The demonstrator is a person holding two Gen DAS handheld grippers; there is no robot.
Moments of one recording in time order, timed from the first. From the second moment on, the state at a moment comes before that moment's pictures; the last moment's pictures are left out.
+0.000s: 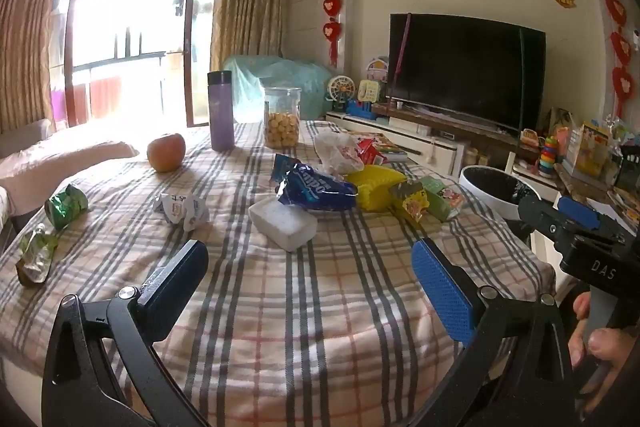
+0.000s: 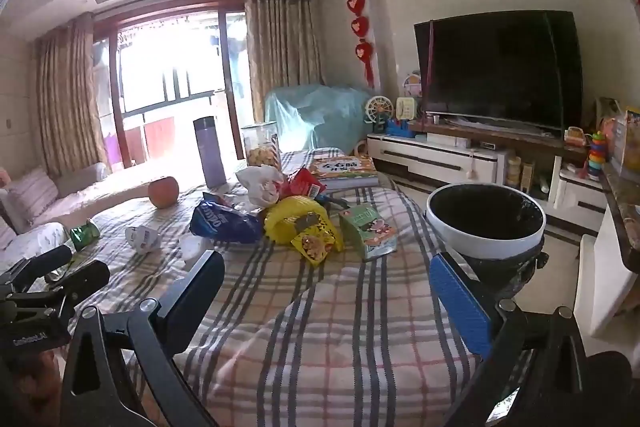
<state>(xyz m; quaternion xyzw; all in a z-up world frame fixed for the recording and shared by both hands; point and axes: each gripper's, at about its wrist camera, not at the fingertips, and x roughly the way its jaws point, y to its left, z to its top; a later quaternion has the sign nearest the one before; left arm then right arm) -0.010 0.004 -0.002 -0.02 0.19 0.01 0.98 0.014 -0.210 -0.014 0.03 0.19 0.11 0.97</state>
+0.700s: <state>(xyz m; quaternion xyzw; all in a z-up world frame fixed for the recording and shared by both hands) -0.009 0.004 -0.002 -0.02 0.20 0.01 0.98 0.016 -0.210 -0.017 0.04 0.20 0.12 0.97</state>
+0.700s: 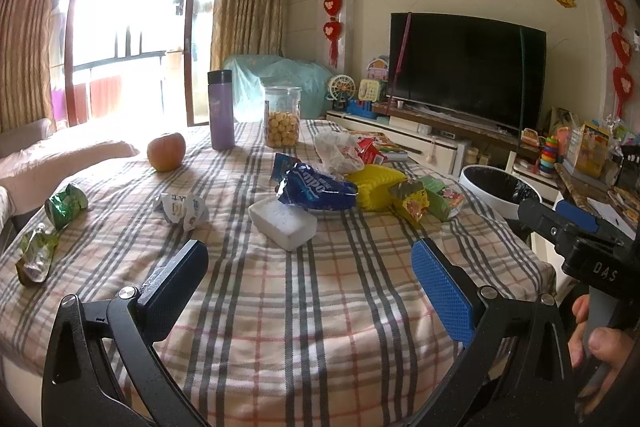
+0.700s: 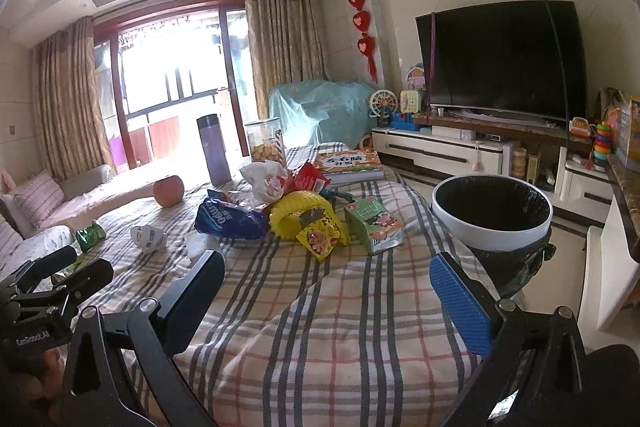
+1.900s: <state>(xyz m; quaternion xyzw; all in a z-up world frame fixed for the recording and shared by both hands) -0.007 0.005 -0.003 -0.02 0.20 0.01 0.98 0.015 -0.210 -0.017 0.04 0.20 0.12 0.97</state>
